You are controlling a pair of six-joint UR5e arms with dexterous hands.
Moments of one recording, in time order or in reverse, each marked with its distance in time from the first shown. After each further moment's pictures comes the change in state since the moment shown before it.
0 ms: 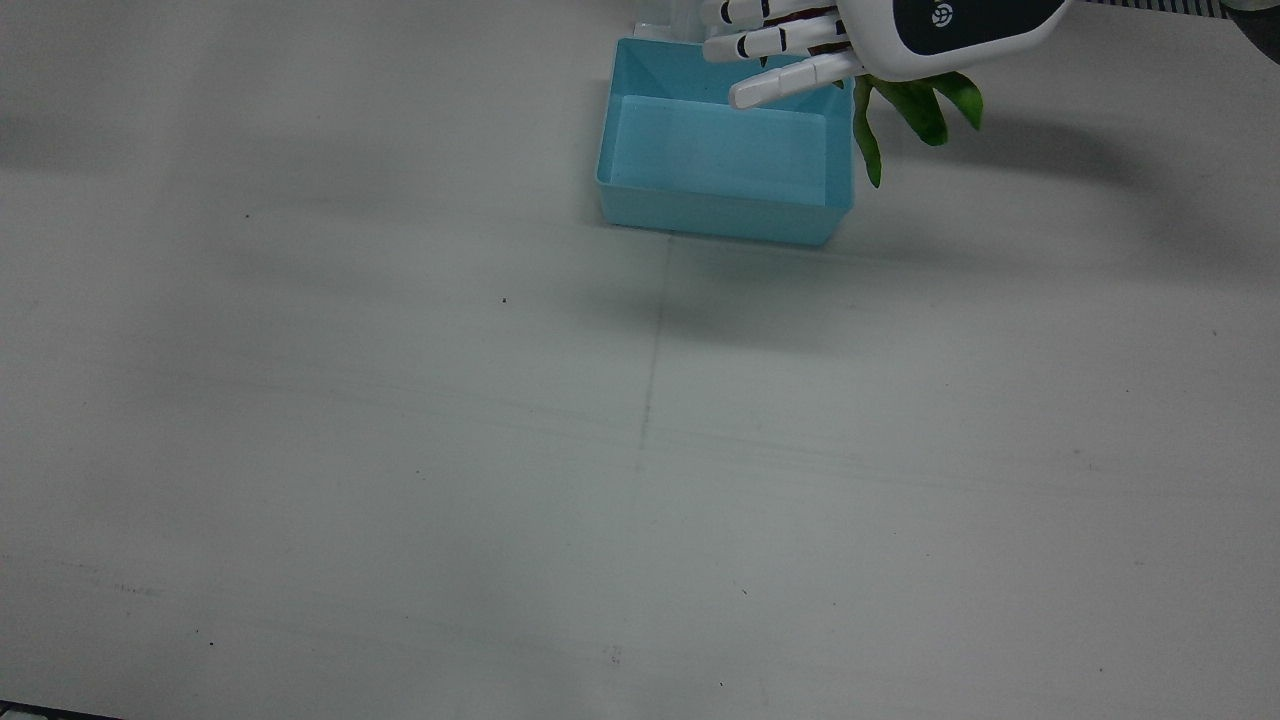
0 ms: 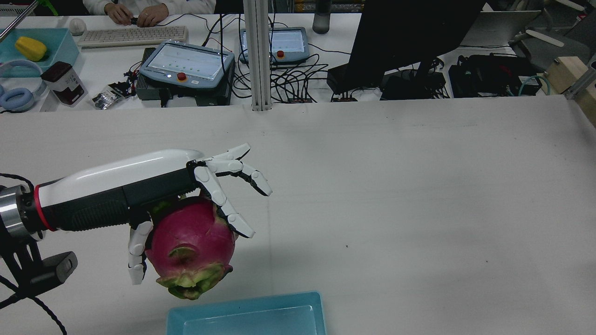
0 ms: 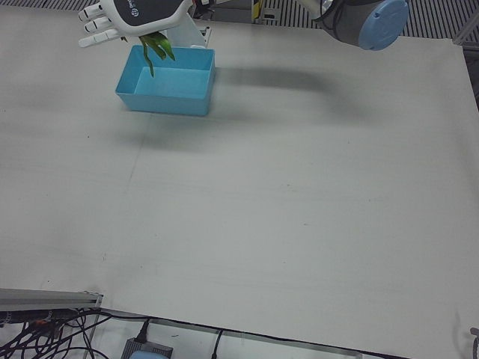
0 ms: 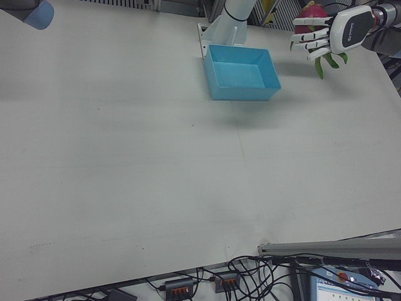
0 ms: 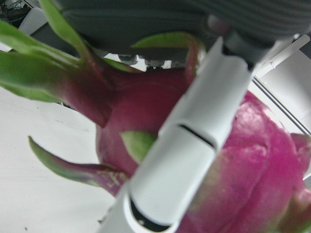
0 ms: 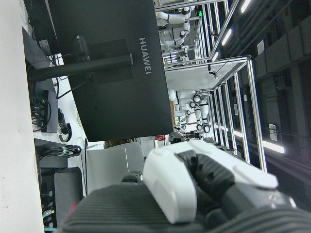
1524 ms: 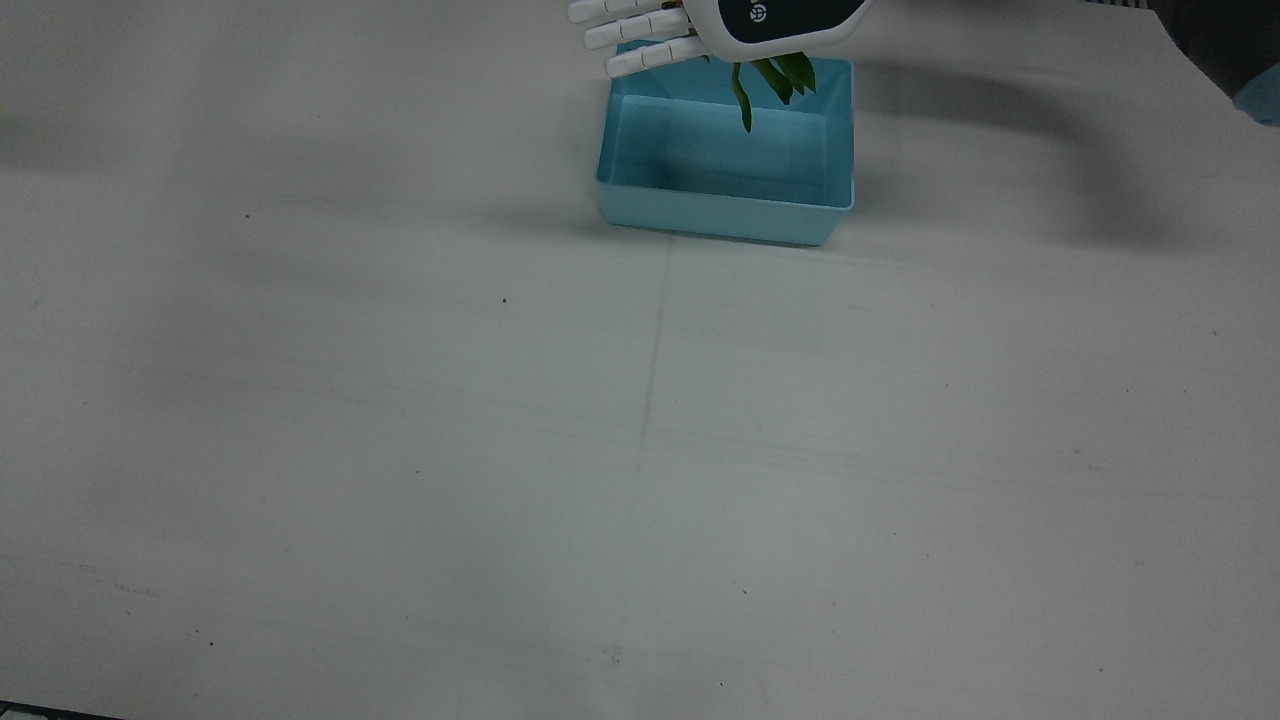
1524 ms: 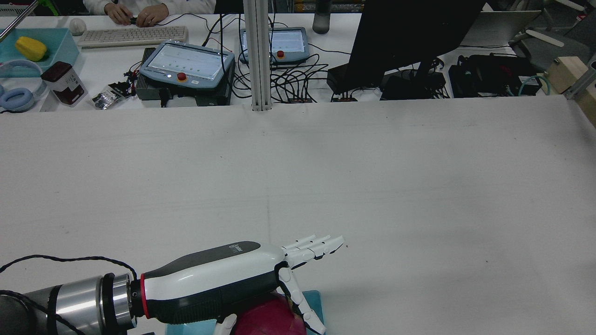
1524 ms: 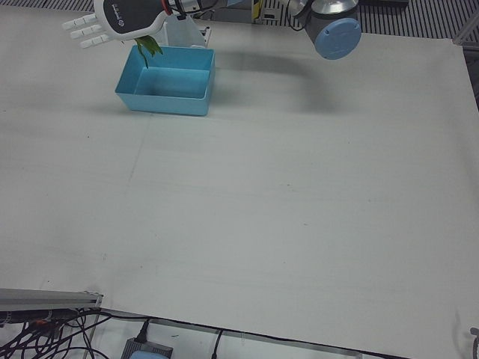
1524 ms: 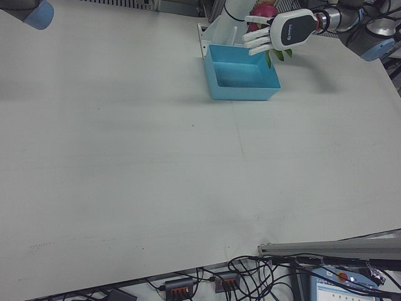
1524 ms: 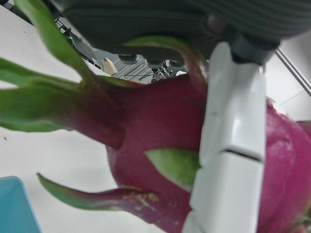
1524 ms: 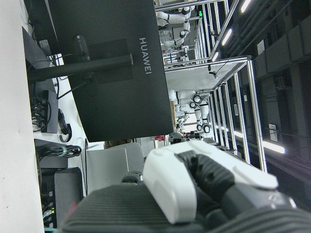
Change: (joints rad) left arm 0.321 -0.039 0.082 -0.004 -0.138 0.116; right arm 0.000 0.000 0.000 0.000 0.000 0.000
